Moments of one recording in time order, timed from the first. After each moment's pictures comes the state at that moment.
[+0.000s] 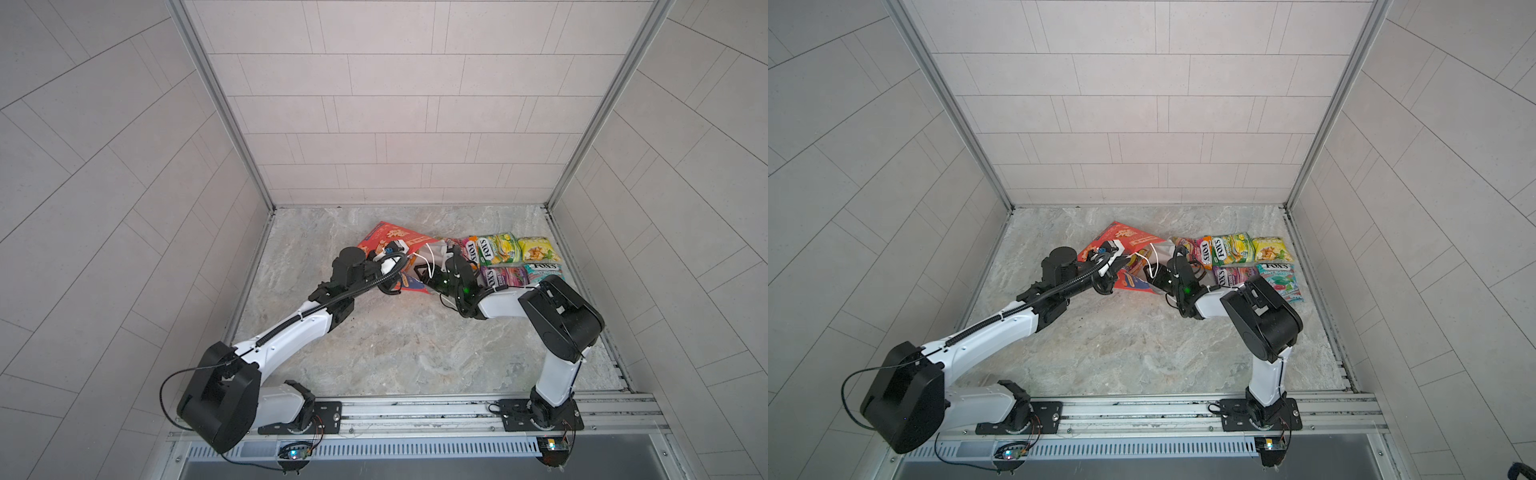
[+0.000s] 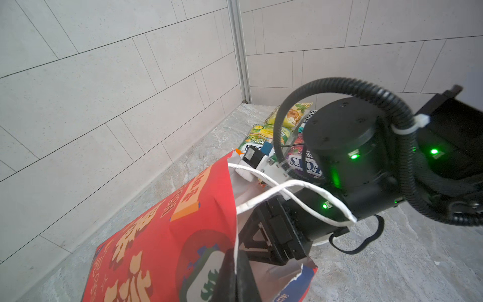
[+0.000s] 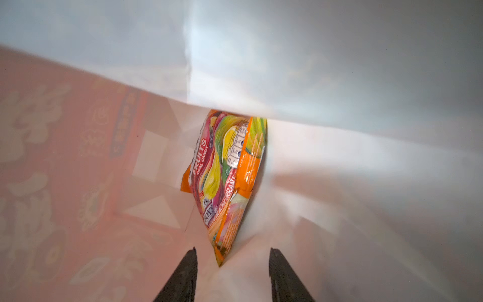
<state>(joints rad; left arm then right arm) -0.54 1.28 0.76 0.30 0.33 0.30 0.53 1.81 0.79 0.60 -0.11 0.99</state>
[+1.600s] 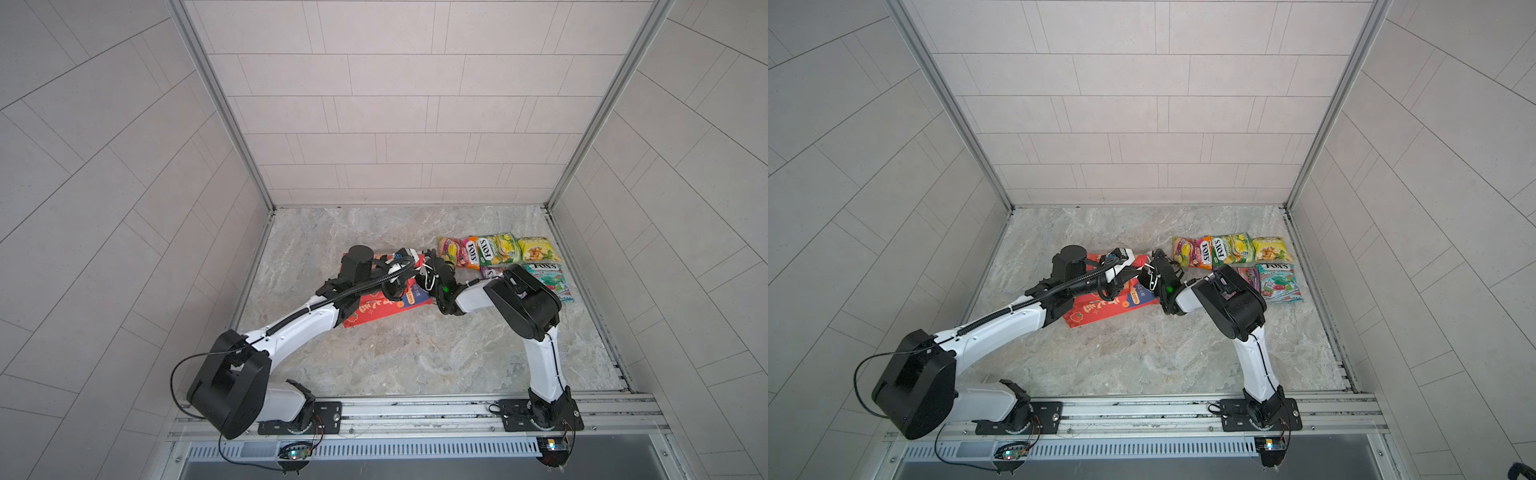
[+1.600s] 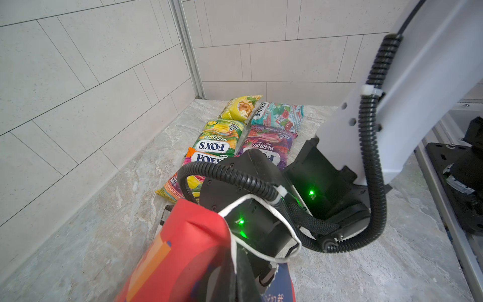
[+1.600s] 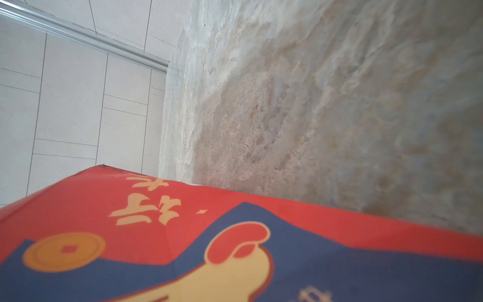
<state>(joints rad) -0.57 1.36 0.79 0.24 0.54 0.35 0.60 2.09 0.99 0.68 -0.29 1.08</state>
